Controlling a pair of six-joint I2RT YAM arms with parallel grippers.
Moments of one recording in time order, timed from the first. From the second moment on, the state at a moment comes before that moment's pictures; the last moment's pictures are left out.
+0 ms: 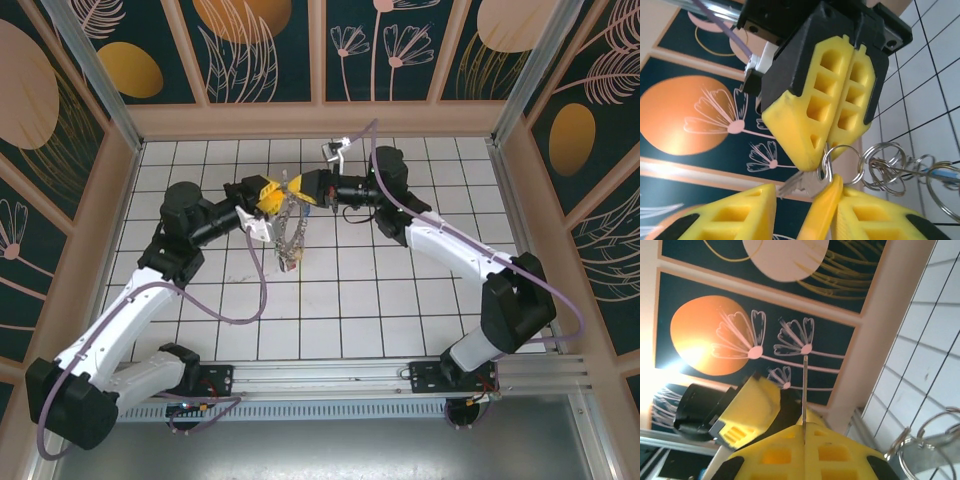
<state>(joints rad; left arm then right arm) -0.42 1.02 0.85 0.10 0.54 1.18 0.62 1.53 1.15 0.38 -0.83 1.22</state>
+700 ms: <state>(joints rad) -0.32 0.94 0.71 0.30 0.46 0.56 0.78 1.26 1.03 0.42 -0.34 0.15</state>
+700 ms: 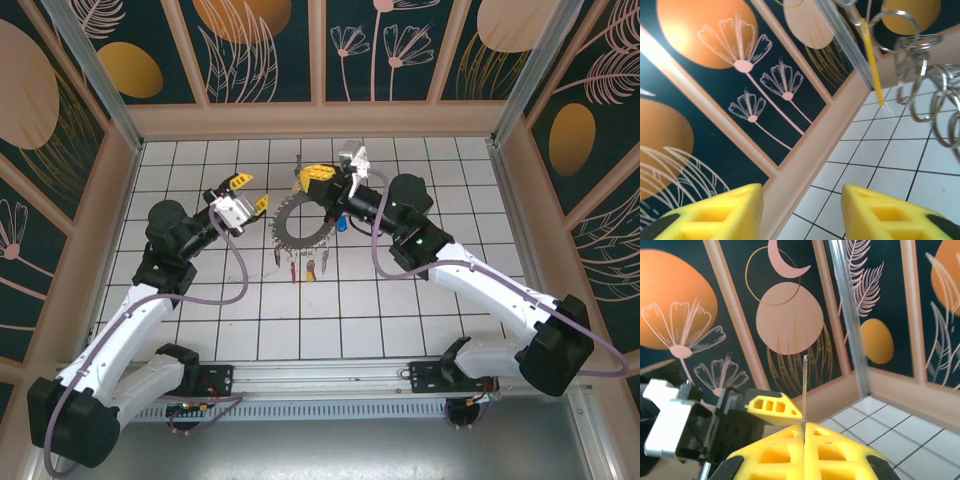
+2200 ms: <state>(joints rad) 0.02 1.16 0.76 0.12 0.10 -0.48 0.86 1.45 0.93 0.62 -0.13 0.03</state>
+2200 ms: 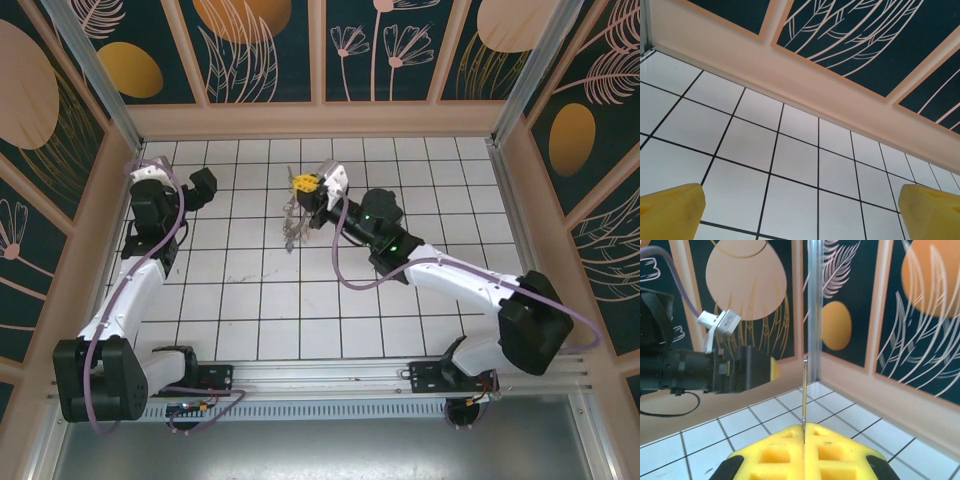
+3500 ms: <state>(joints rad) 0.11 1.10 0.57 0.10 -0.06 -0.41 0.70 1.57 0.48 0.92 0.03 0.59</state>
